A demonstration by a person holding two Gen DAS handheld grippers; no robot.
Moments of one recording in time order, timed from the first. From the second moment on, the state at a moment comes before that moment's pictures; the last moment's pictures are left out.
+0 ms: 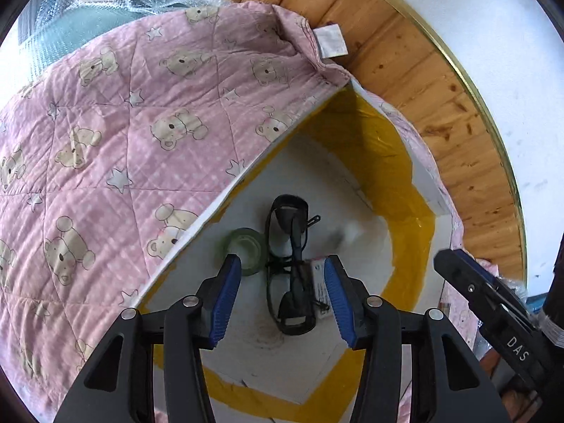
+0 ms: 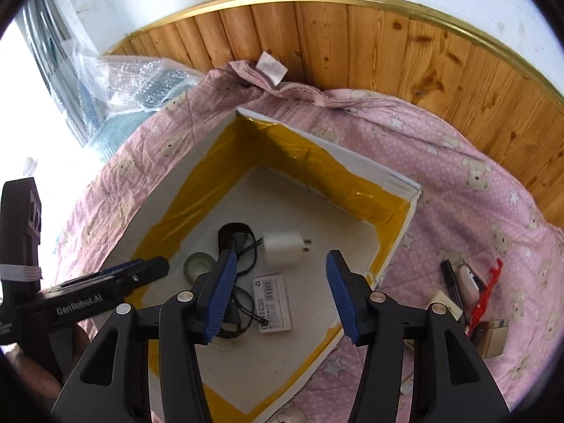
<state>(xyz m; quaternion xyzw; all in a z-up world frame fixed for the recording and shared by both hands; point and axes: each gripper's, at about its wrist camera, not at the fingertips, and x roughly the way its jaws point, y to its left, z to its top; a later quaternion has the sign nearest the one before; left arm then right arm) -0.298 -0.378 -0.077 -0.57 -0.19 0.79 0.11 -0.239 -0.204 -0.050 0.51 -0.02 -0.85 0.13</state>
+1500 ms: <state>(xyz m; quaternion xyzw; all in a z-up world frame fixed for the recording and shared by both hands) -0.235 -0.340 -0.021 -0.55 -0.15 0.79 0.20 -0.164 -0.191 -0.023 0.51 -0.06 -0.85 0.14</state>
